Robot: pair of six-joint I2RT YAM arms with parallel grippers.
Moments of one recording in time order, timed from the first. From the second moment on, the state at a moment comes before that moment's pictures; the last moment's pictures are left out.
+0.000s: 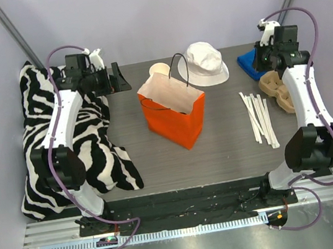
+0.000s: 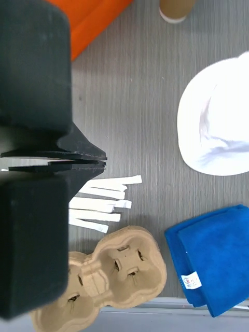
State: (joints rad) left arm -0.09 1.74 1.73 -0.74 0.52 -0.16; right arm -0.15 1.55 1.55 -0.65 -0.19 -0.08
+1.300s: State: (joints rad) left arm -0.09 1.72 1.68 -0.84 0.58 -0.09; right arm -0.10 2.20 1.77 -0.75 -0.13 -0.34
